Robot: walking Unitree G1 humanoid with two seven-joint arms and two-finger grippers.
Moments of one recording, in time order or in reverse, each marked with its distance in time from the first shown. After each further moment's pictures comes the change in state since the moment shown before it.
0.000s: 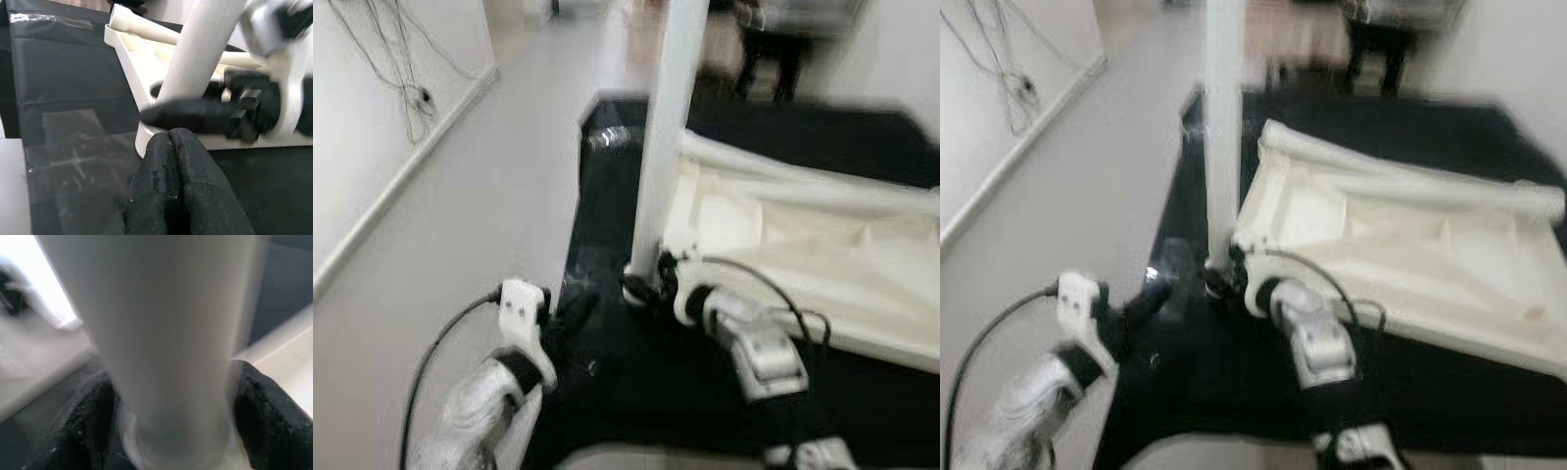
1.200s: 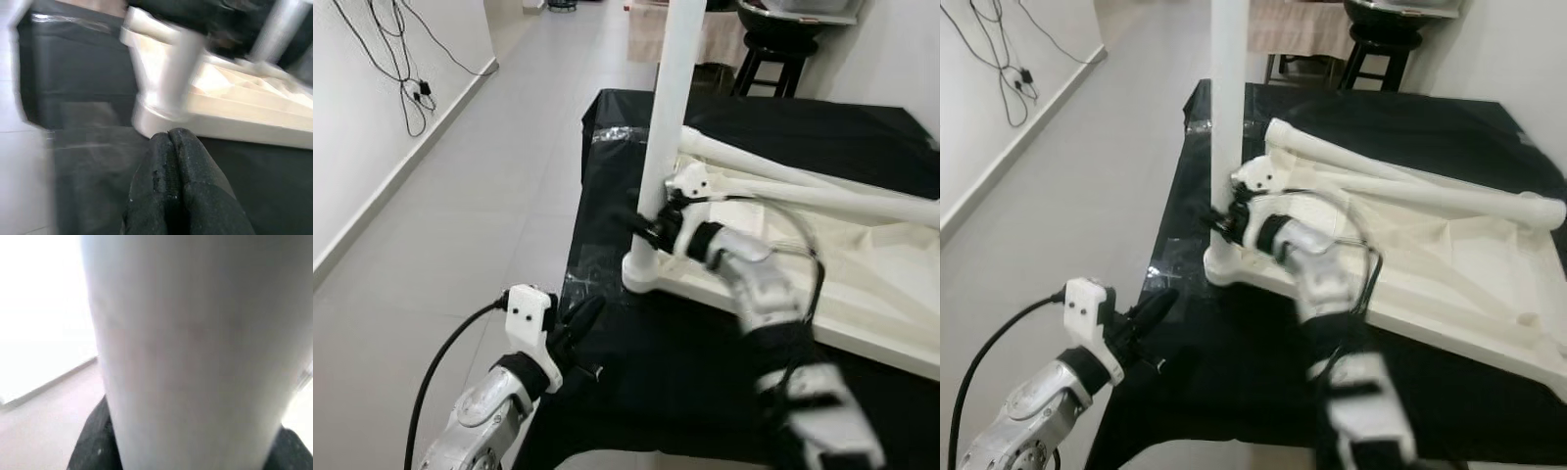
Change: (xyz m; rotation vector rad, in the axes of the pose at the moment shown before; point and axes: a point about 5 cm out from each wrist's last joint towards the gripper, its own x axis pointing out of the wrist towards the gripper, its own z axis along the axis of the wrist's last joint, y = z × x) left arm -0.002 -0.005 -0.004 -0.012 0.004 0.016; right arm -0.001 0.001 0.031 -0.055 -0.208 -0.409
